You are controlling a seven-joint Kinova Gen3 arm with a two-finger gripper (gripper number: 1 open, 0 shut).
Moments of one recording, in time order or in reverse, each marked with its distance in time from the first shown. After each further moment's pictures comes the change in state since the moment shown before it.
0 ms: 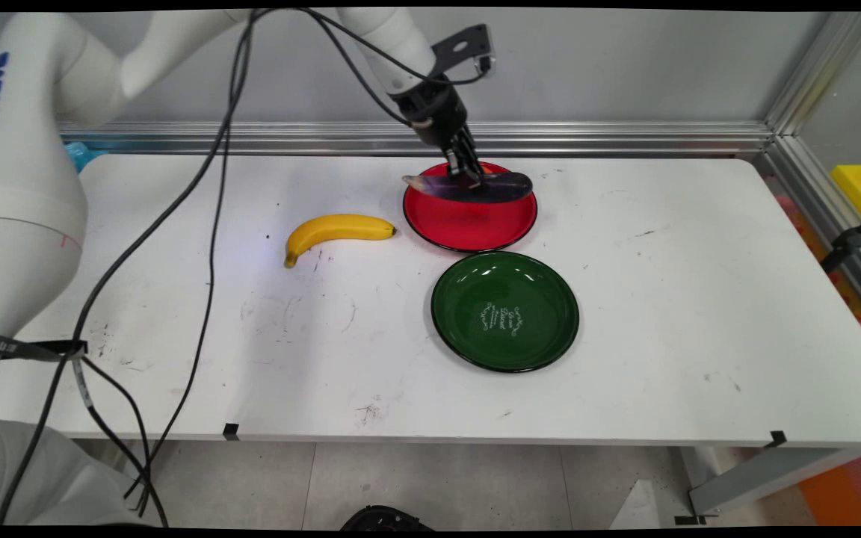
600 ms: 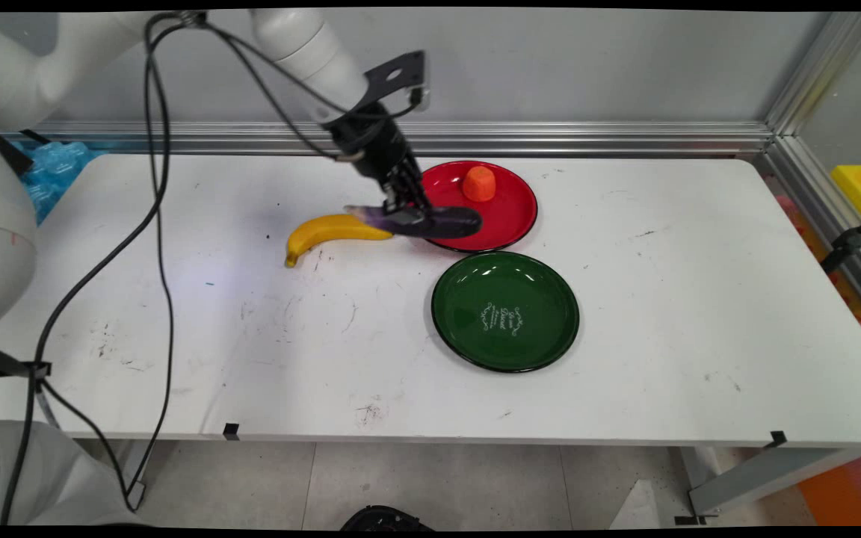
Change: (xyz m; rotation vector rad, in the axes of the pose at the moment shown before) arm -0.061 0.072 -0.040 -0.021 -0.044 0.015
